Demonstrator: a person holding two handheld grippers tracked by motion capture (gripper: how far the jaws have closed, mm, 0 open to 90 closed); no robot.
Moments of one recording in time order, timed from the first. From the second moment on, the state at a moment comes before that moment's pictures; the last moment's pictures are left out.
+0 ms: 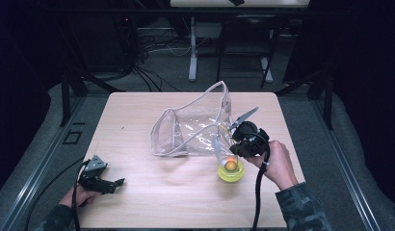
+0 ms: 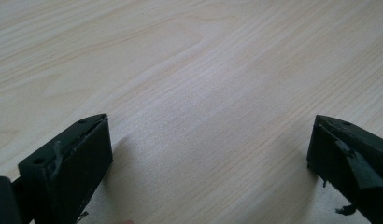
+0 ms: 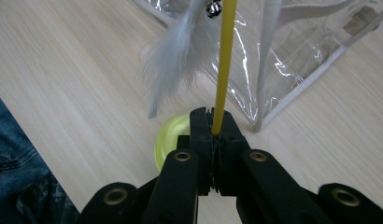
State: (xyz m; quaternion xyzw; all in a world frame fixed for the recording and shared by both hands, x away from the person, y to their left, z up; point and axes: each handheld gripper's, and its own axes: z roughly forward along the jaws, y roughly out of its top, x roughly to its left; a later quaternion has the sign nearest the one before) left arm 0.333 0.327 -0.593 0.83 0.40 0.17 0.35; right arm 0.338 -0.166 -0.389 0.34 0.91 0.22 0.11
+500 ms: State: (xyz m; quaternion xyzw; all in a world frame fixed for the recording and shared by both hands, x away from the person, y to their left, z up) left arm 0.333 0.327 -0.592 0.83 0.40 0.17 0.35; right arm 0.338 -0.193 -0.381 0.36 0.90 0.21 0.12
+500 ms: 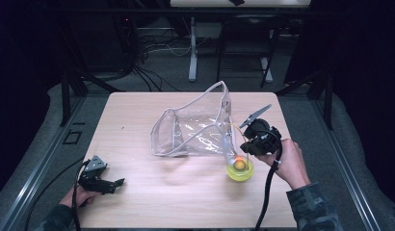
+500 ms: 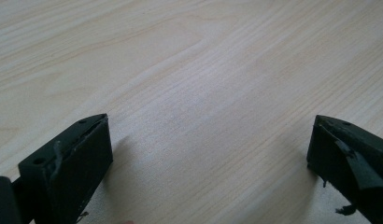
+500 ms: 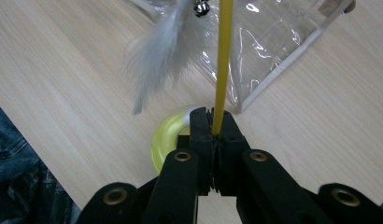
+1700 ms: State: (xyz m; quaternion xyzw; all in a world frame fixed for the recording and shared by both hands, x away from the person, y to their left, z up) left arm 0.333 0.327 -0.593 0.83 0.40 0.17 0.35; right arm 0.396 -0.245 -0.378 0.44 0.88 0.16 0.11
